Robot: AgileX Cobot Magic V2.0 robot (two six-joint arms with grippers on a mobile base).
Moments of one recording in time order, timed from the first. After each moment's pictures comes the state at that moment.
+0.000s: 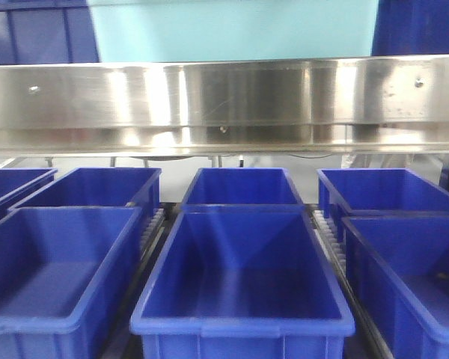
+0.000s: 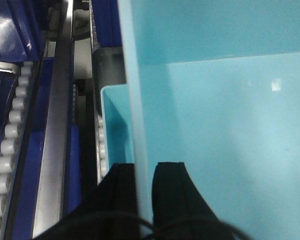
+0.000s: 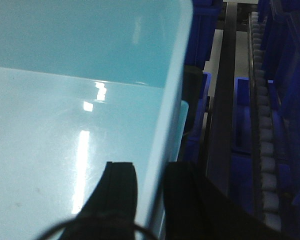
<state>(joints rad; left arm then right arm) -0.57 1.75 -2.33 0.20 1.25 -0.27 0.26 1.58 -2.08 0.10 1.10 0.02</state>
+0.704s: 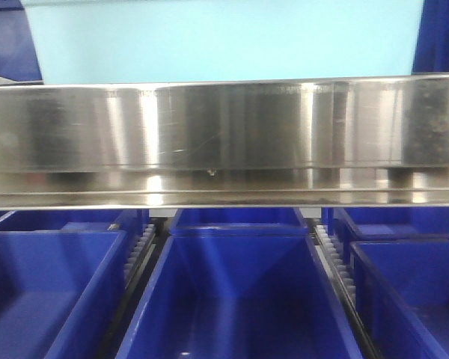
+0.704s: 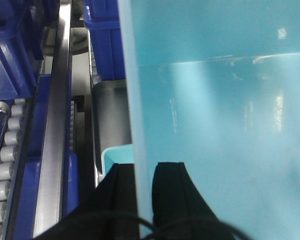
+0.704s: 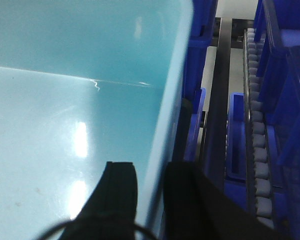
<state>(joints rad) -0.57 1.75 -2.33 0.20 1.25 -0.27 0.26 1.58 -2.08 0.10 1.10 0.02</state>
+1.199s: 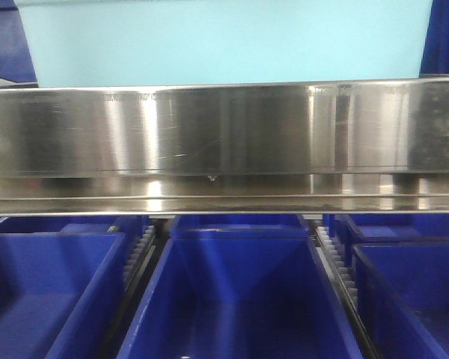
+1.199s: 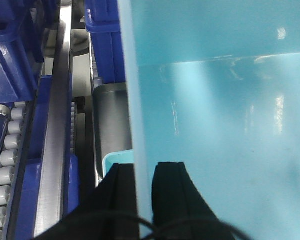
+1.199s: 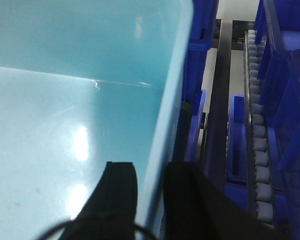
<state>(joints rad) -0.57 1.75 -2.33 0.20 1.25 -0.27 0.26 1.58 -2.08 0.10 1.10 0.02</state>
